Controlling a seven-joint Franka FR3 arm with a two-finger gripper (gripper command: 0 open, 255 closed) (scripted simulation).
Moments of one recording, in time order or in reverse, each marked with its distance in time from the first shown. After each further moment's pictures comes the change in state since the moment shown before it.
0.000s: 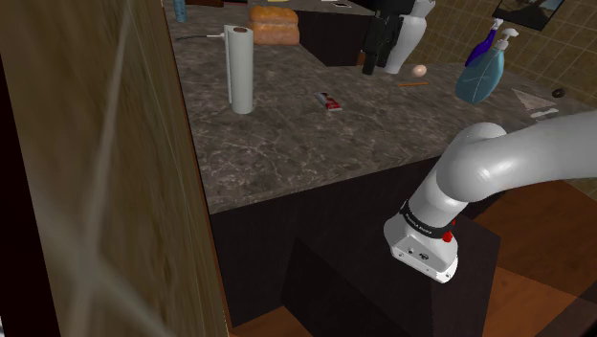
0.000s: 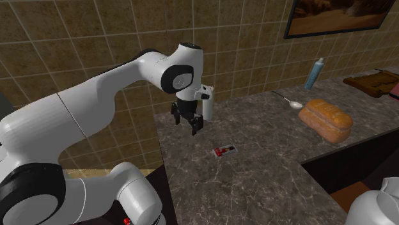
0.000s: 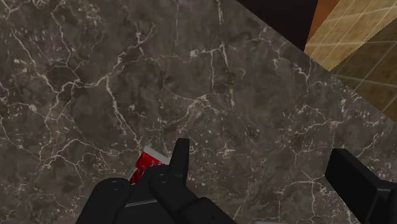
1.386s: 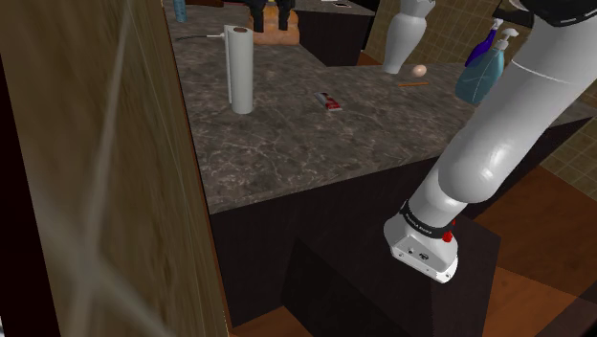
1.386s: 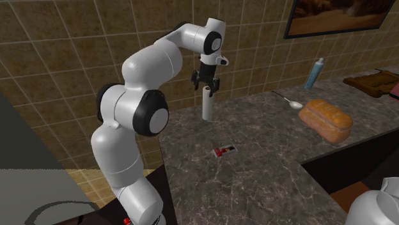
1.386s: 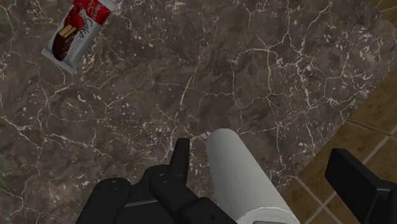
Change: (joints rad) arm 0.053 0.811 0.150 0.806 0.012 -0.050 0.168
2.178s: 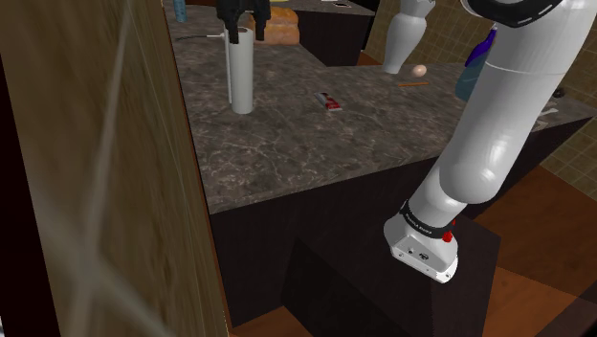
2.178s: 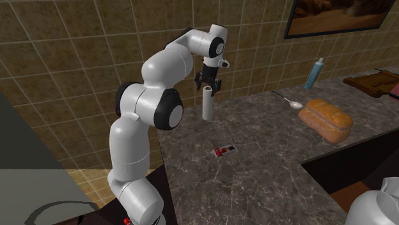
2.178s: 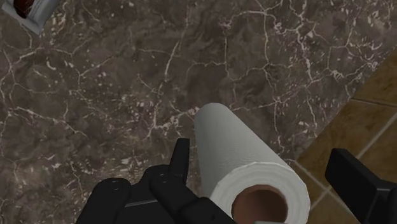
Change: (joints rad) arm 0.031 0.180 0.022 0.141 -0.025 0.024 0.037
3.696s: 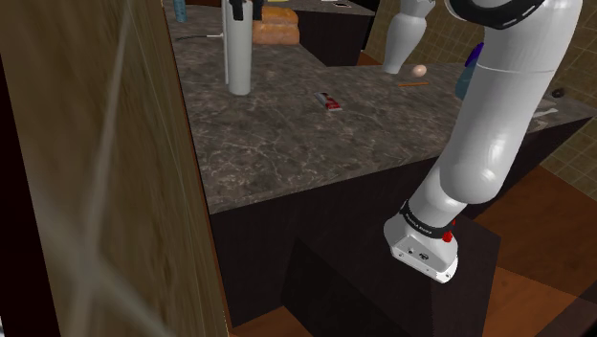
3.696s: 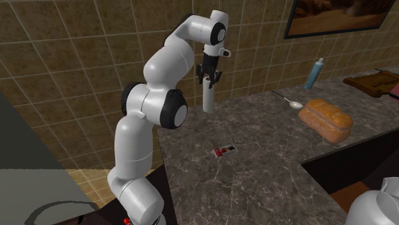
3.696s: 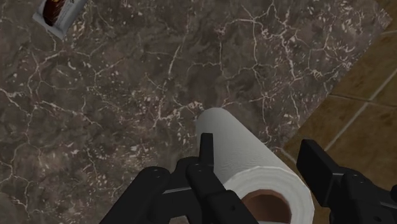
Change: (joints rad) arm 0.011 0.066 0.004 0.236 -0.011 -0.169 0.023
